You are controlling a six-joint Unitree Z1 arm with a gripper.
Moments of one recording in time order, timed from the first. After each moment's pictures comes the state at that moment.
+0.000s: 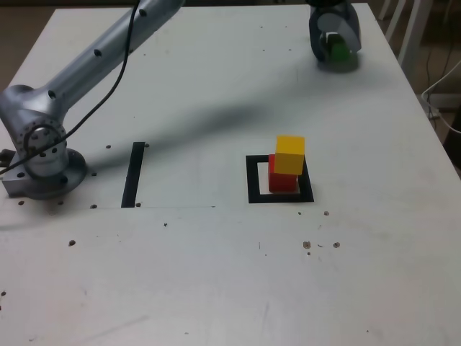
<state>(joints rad) 0.61 2.70 -2.76 1.39 0.00 0.78</state>
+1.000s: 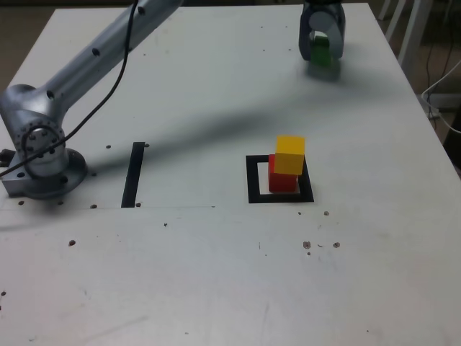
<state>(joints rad) 0.55 2.63 -2.74 1.54 0.12 0.78</state>
